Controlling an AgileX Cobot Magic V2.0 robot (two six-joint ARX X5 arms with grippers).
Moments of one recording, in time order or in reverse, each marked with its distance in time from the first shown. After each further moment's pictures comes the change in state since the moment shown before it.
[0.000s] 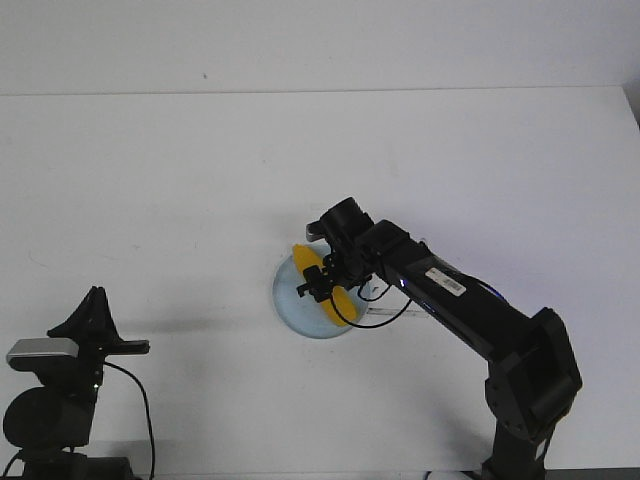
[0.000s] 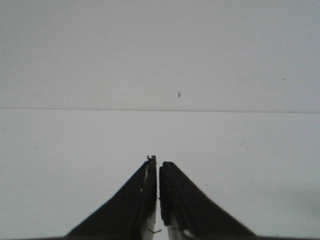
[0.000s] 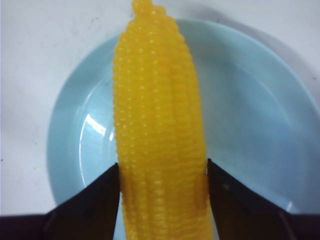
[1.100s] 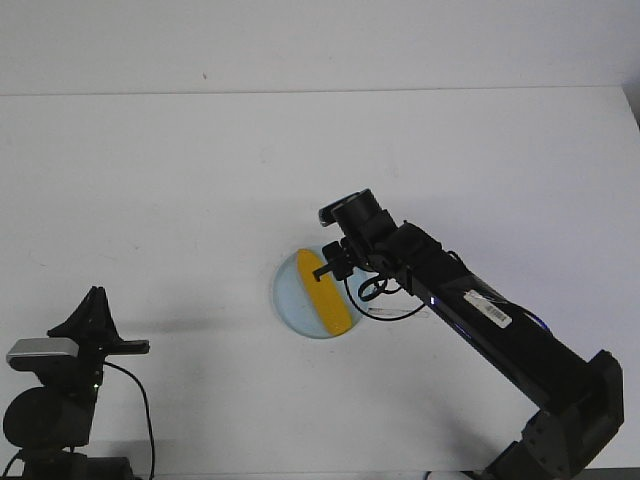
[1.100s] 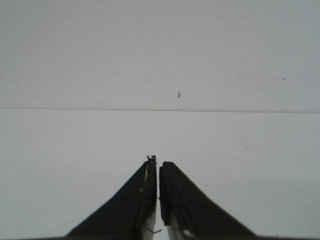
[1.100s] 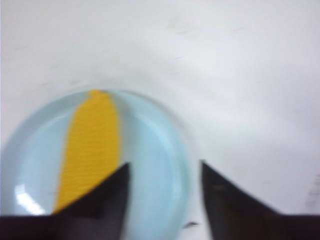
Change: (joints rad) left arm 0.000 0.000 0.000 0.000 0.000 0.000; right arm 0.019 -0.179 -0.003 0.024 0.386 -0.078
